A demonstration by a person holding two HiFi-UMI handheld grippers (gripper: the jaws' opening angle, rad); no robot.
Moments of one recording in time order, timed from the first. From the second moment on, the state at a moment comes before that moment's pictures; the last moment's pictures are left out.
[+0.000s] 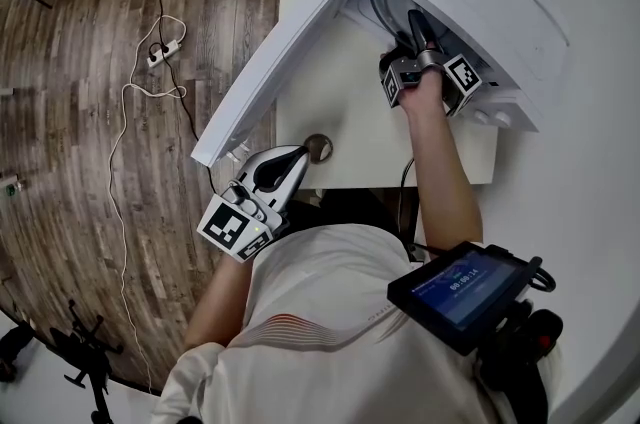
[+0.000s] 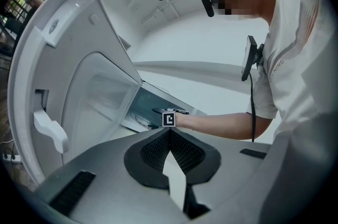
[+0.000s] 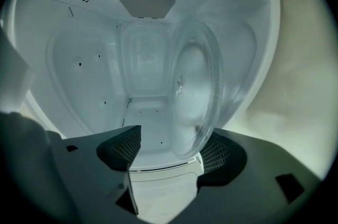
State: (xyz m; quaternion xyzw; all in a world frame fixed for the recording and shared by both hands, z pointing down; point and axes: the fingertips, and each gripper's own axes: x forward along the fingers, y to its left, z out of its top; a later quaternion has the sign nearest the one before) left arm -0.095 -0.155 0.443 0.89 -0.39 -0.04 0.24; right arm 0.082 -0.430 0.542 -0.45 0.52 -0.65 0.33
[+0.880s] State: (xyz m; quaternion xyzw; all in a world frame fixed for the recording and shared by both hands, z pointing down) left arm -0.093 -0.152 0.442 0.90 -0.37 -0.05 0.24; right arm 0.069 -0.416 0.568 -0.44 0.52 -0.69 0.24
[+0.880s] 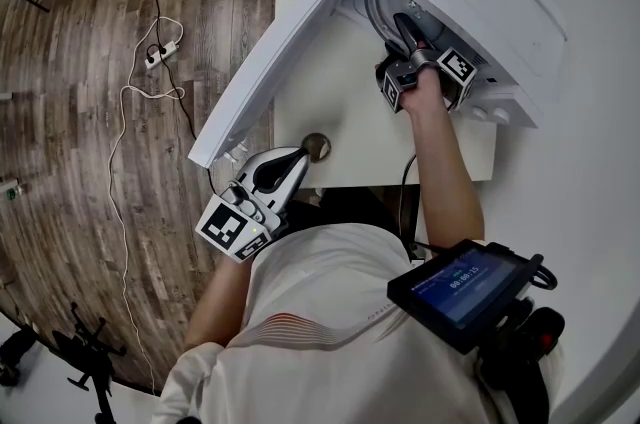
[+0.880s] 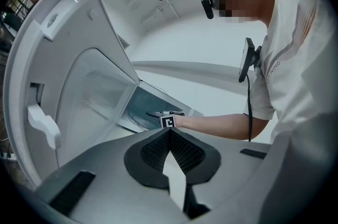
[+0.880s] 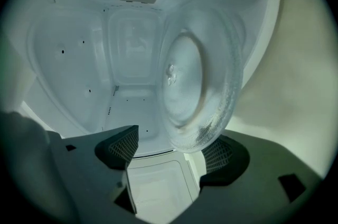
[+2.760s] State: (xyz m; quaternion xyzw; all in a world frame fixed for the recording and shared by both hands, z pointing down) left arm -0.085 -0.023 0.346 0.96 -0.26 -0.05 0.13; right arm 0.036 -0.094 0.312 -0.40 0.91 -0.14 0.00
